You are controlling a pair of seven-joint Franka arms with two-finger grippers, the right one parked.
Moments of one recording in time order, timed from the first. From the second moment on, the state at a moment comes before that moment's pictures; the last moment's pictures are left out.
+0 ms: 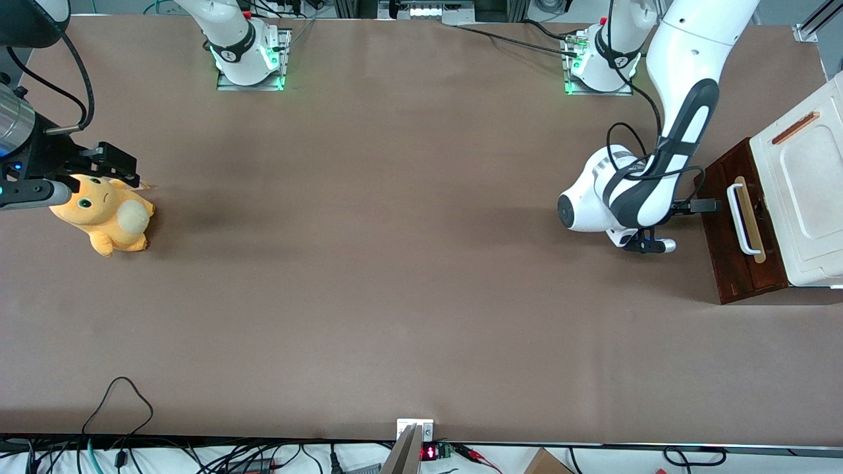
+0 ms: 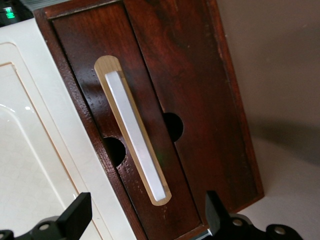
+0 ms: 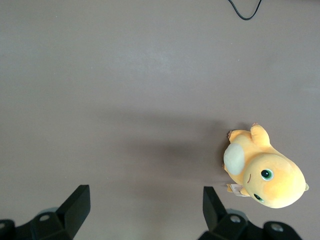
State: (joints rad) arm -0.12 0.54 -0.19 -2.02 1.14 1.44 -0.73
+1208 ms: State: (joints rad) arm -0.14 0.61 -0.15 -2.02 1.28 1.36 -0.86
